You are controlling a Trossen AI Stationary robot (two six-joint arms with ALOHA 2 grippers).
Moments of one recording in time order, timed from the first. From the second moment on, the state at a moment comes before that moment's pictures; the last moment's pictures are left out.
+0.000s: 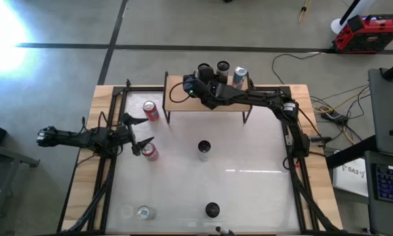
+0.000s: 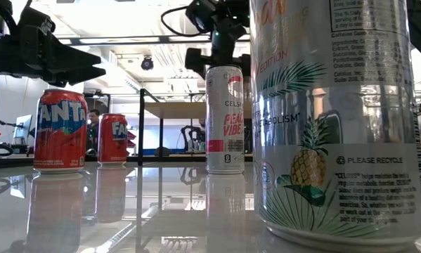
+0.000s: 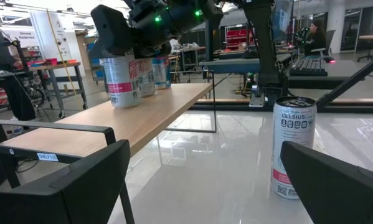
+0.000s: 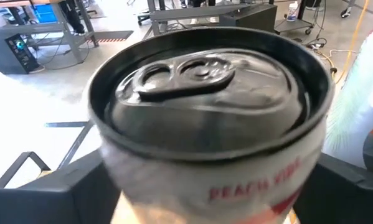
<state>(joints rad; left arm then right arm) -0.13 0.06 0.02 0.10 -0.49 0.11 -0.30 2.08 1.89 -0.49 1.04 0.77</state>
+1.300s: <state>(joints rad) -0.13 0.06 0.02 0.10 -0.49 0.11 0.11 1.88 1.89 -1.38 0.18 1.43</state>
